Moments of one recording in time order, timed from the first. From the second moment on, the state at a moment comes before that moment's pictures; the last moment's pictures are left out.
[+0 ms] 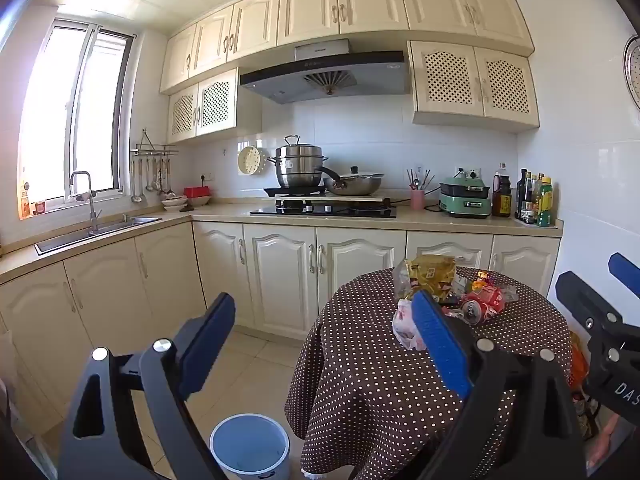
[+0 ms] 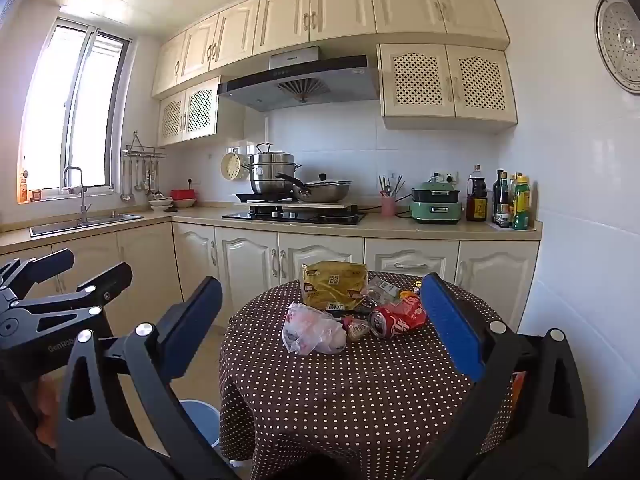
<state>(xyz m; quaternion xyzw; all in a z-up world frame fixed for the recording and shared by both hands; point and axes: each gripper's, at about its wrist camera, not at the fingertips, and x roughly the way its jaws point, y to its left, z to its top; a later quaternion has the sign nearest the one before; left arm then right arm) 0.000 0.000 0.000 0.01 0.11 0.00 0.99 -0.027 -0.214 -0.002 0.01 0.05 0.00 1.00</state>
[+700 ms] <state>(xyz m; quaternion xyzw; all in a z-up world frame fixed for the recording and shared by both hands) 0.002 0.002 -0.003 0.01 0.11 0.00 0.99 -0.027 -0.212 -0.007 0.01 0.05 0.00 1.00</state>
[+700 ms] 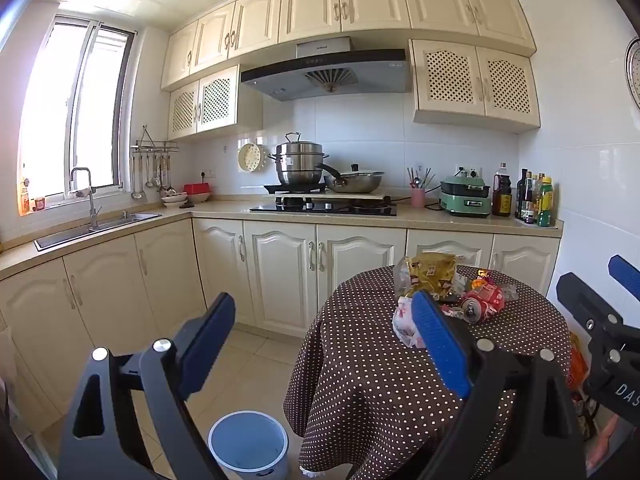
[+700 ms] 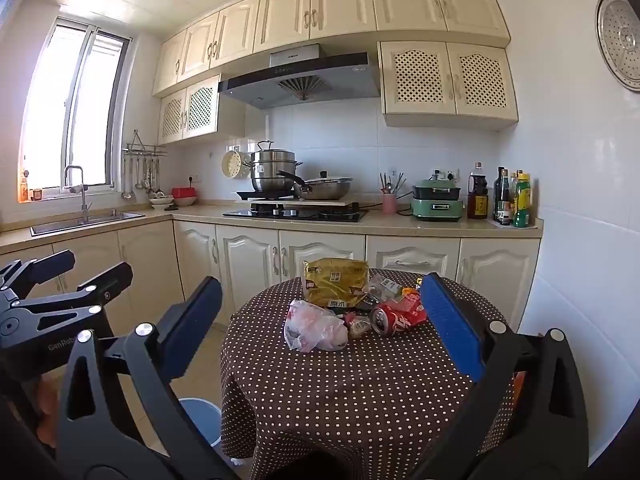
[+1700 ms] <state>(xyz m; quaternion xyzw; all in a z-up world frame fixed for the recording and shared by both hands) 0.003 0.004 -0.010 0.01 0.11 0.00 0.99 -0.023 -0.211 -0.010 0.01 0.06 0.01 1.00</state>
